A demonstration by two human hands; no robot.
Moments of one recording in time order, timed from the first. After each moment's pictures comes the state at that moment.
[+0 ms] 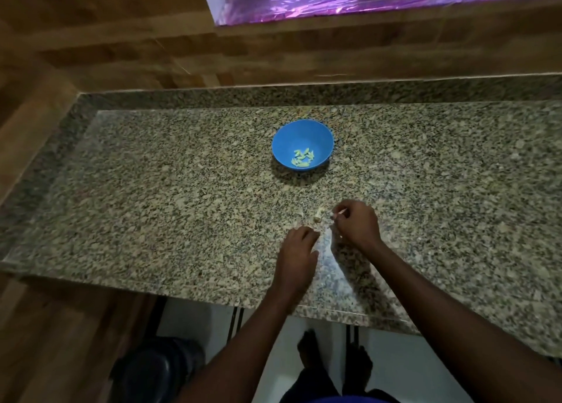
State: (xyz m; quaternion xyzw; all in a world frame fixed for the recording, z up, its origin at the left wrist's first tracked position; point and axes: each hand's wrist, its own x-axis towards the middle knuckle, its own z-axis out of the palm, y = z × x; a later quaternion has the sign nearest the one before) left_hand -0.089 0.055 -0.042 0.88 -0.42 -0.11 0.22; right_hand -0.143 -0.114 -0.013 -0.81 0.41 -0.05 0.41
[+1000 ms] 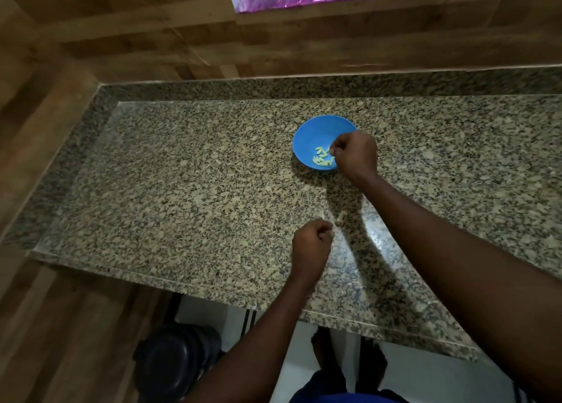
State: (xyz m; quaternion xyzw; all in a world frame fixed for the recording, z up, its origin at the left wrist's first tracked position) left_hand -0.064 0.034 -0.027 0.87 -0.19 -0.19 0.42; right_hand -0.007 -0.165 0.032 -0.85 0.34 -0.18 0.37
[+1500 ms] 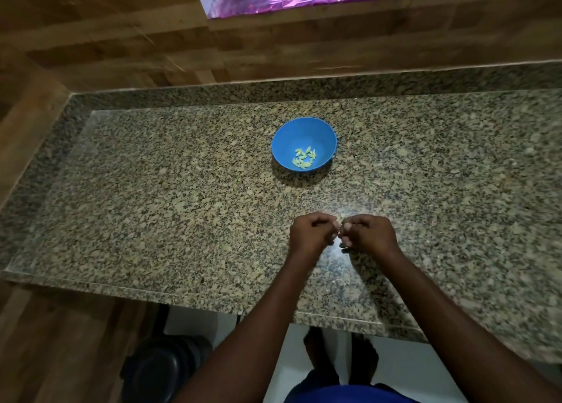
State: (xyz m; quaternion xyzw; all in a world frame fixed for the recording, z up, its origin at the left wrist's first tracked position) left_hand -0.064 -0.008 -0.018 0.76 -0.06 -0.37 0.53; right_hand -0.166 -0.118 -0.020 -0.60 0.47 -0.07 0.64
